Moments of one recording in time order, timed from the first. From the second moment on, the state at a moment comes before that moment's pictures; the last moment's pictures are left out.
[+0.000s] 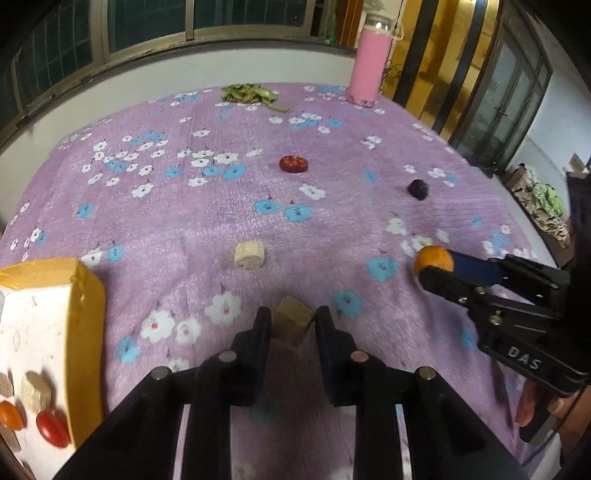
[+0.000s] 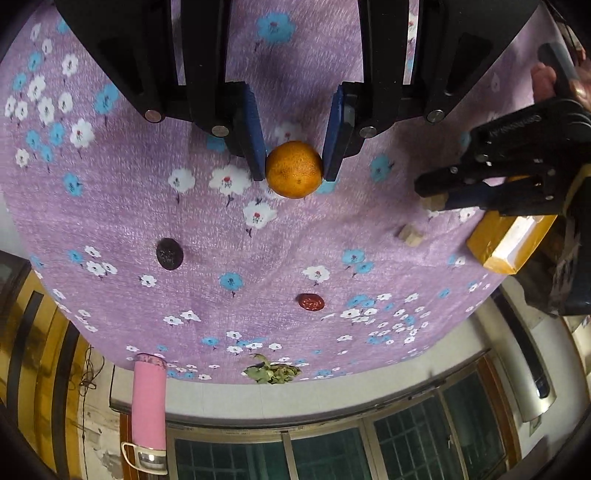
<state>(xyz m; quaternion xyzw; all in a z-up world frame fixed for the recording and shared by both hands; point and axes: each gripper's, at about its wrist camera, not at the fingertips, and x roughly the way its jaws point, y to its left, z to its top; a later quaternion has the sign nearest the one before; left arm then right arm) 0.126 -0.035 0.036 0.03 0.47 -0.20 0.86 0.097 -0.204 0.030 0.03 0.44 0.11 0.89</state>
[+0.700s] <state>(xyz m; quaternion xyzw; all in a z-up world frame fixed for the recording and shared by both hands) 0.049 0.054 0.066 -0.01 0.46 -0.21 0.86 -0.002 -0.149 0.035 0.04 0.47 0.09 0.88</state>
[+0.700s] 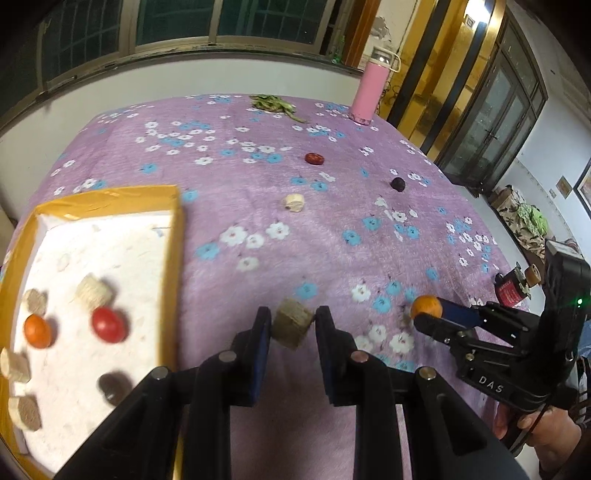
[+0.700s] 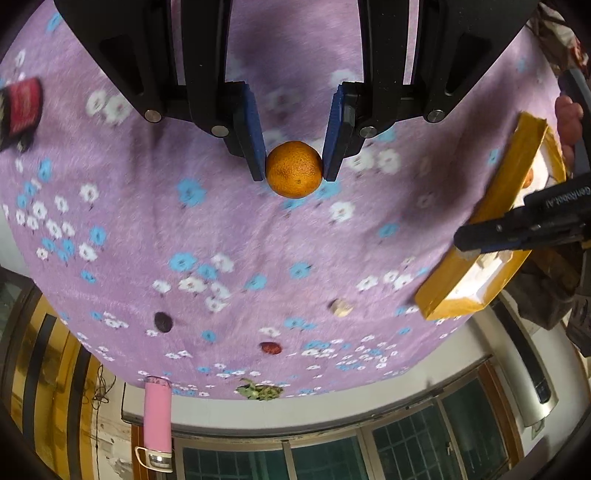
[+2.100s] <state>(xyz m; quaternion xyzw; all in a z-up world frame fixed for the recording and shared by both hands) 0.106 0.264 0.075 -0.05 0.44 -0.09 0.89 0.094 0.110 0.081 -0.06 0.42 0.24 0.87</state>
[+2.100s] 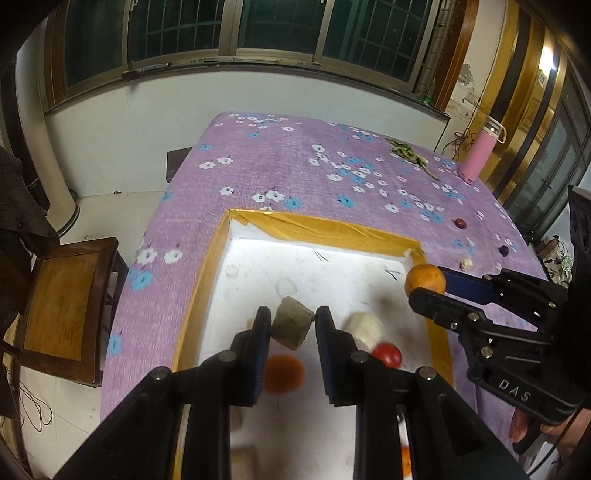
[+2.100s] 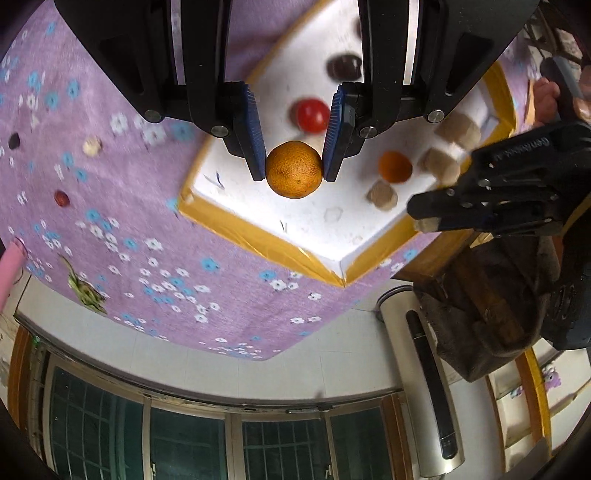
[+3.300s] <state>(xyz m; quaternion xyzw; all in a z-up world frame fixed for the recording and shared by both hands) 0.182 0.253 0.013 -0.02 0.51 -0.09 0.85 0.153 0.143 0.016 -0.11 0.49 0.21 0.84</state>
